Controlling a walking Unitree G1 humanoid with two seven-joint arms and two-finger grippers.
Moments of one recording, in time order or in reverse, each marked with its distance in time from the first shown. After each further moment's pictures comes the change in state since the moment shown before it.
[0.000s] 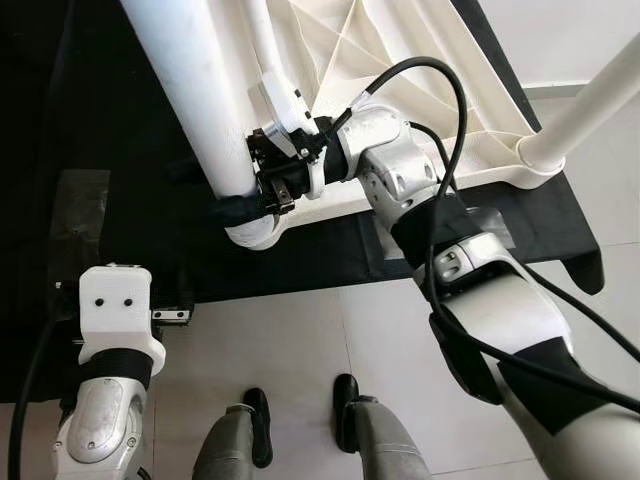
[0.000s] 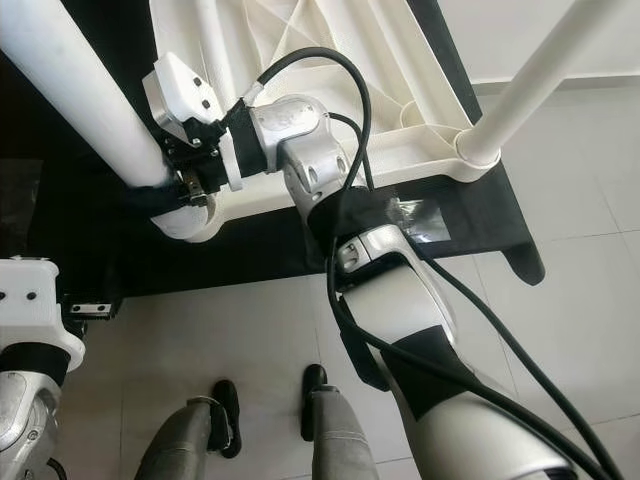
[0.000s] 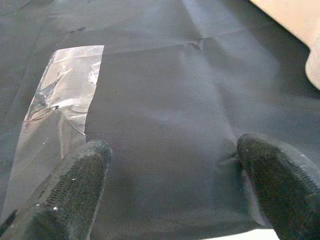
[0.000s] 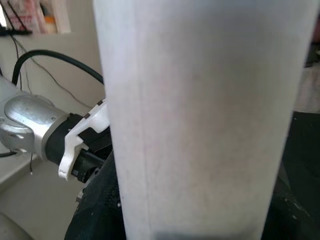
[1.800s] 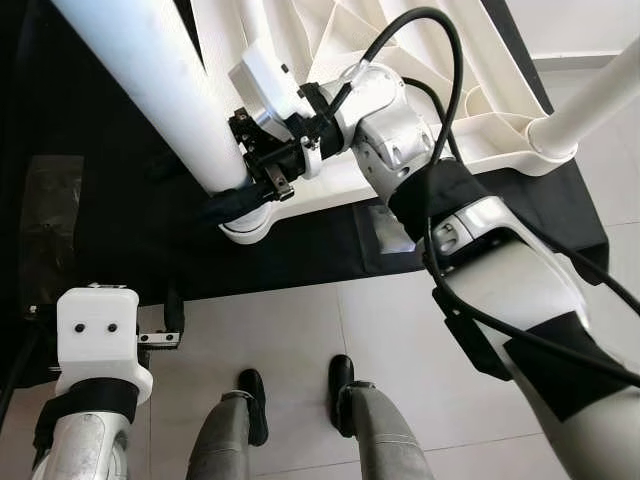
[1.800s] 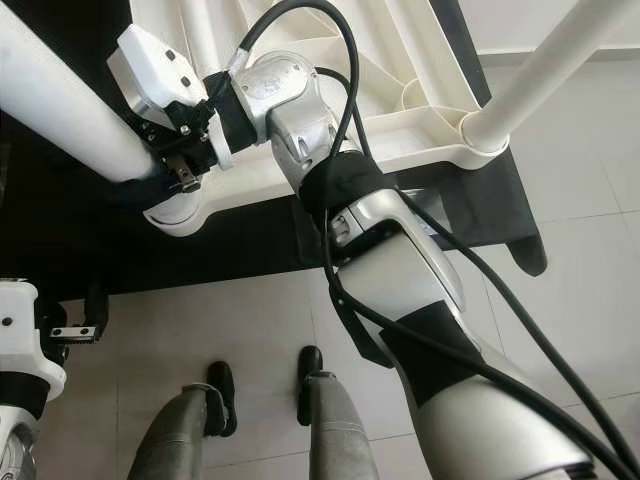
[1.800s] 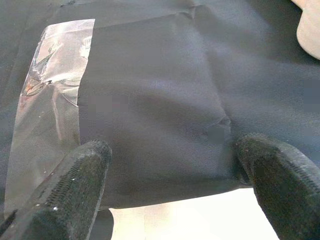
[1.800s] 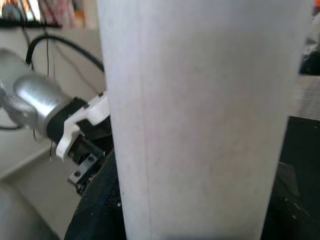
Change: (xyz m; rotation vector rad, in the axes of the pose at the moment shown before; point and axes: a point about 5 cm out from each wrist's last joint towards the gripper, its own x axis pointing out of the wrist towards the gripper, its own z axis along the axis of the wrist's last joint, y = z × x) left arm -0.027 0.008 0.008 0.026 0.033 0.027; right arm 0.009 -0.008 0.023 -0.060 0.049 0.126
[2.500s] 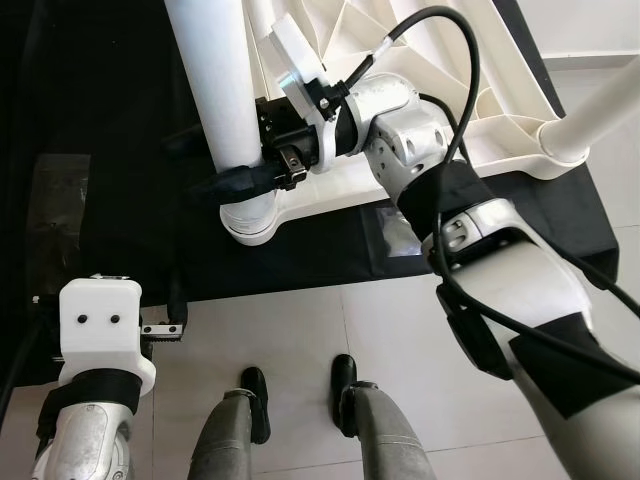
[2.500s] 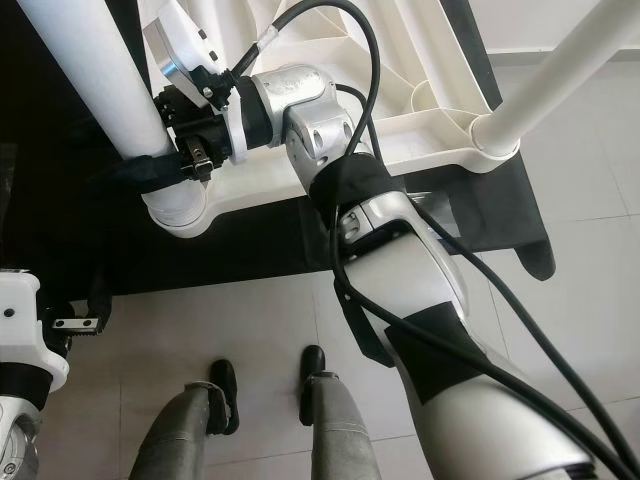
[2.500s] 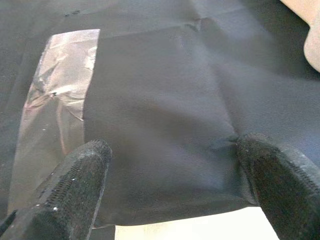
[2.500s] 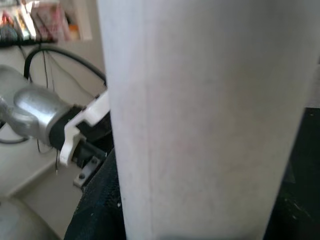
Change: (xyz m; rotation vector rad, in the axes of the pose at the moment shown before) left arm 0.006 -0.002 0.006 -0.002 -0.025 -0.013; right arm -0.013 0.000 -0.004 0.068 0.008 -0.041
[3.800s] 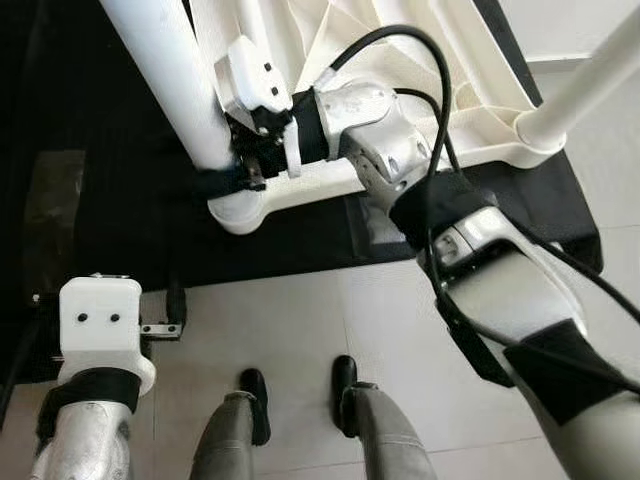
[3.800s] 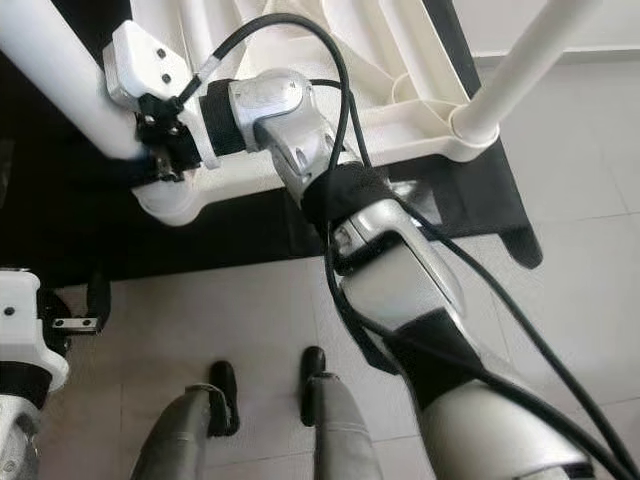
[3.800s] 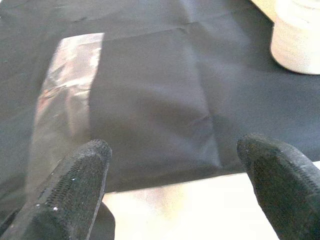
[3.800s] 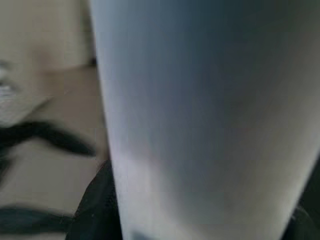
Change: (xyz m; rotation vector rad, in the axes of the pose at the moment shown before) left arm 0.000 0.003 0.000 0.004 0.003 0.015; right arm 0.021 0.021 -0.031 0.049 0.045 -0.651
